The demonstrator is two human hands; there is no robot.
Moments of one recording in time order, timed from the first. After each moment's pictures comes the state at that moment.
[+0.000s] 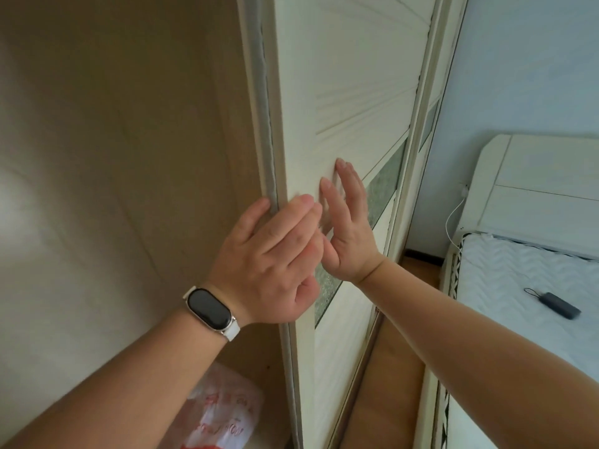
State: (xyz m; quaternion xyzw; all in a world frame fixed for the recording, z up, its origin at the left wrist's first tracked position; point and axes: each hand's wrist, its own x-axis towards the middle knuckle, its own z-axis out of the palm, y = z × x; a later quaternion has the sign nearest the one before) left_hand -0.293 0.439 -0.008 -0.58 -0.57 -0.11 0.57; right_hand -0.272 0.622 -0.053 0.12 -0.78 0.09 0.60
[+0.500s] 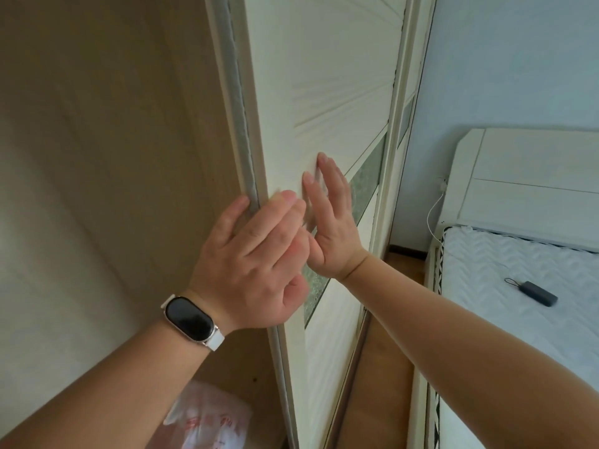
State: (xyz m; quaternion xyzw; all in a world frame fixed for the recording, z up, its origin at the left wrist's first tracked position) left_hand -0.306 0.471 -0.013 -0.57 -0.56 -0.12 0.59; right_hand -0.286 0.652 -0.057 0.10 -0.78 0.09 0.61
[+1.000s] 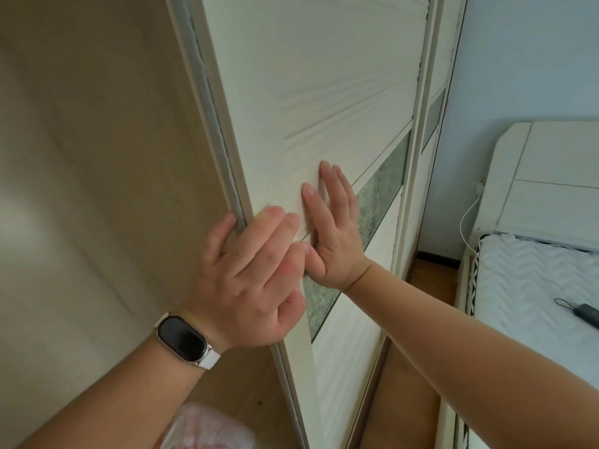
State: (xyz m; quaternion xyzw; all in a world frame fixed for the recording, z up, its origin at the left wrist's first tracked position) left_hand -0.331 0.543 -0.018 -0.56 -0.57 -0.09 0.60; right_hand -0.320 0.722 -0.062 0.08 -0.76 0.10 0.64
